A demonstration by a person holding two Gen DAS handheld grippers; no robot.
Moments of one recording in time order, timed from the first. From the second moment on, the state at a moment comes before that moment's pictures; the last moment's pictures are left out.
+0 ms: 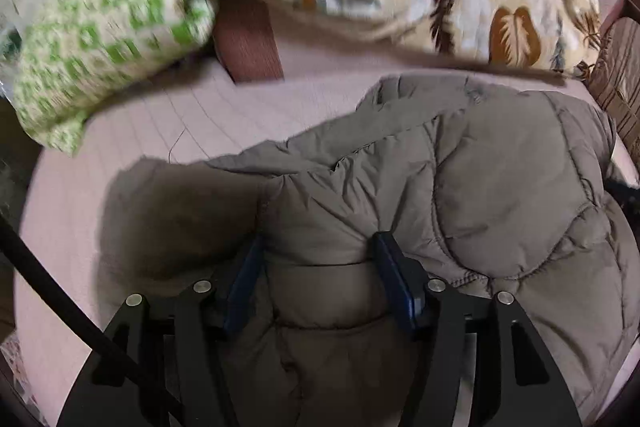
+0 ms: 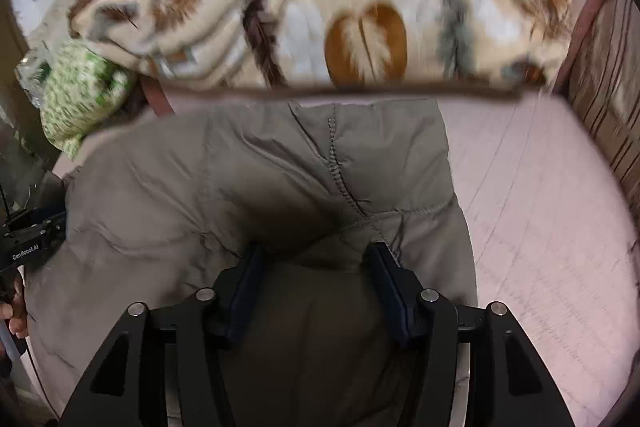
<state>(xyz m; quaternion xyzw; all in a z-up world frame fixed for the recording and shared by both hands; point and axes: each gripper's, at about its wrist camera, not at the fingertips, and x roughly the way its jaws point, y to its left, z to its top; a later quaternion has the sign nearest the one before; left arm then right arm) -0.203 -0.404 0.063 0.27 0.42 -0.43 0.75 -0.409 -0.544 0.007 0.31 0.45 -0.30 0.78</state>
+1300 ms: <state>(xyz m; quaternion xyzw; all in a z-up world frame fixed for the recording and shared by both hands) -0.262 -0.226 0.050 0.18 0.38 -0.39 0.82 -0.462 -0.393 0.027 0.32 0.39 -0.29 0.81</state>
